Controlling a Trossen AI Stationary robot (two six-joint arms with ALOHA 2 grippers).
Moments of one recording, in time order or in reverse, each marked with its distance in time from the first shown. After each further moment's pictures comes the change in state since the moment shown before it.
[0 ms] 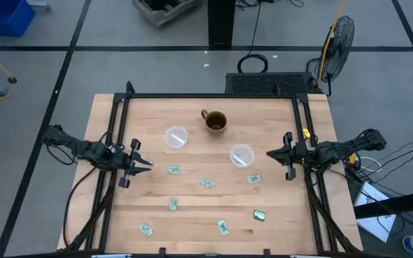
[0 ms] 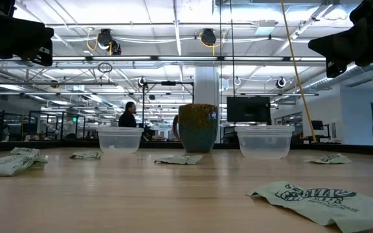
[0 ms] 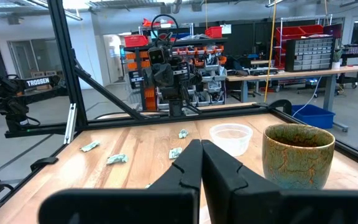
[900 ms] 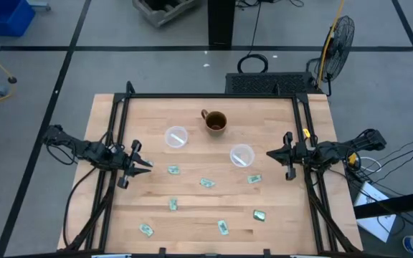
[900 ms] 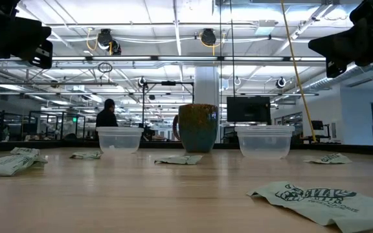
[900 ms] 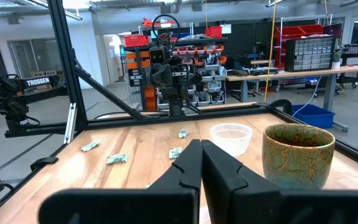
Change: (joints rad) left arm 0.000 0.000 0.000 -0.003 0.029 -0.086; right arm 0.000 0.000 0.000 -0.001 0.000 0.000
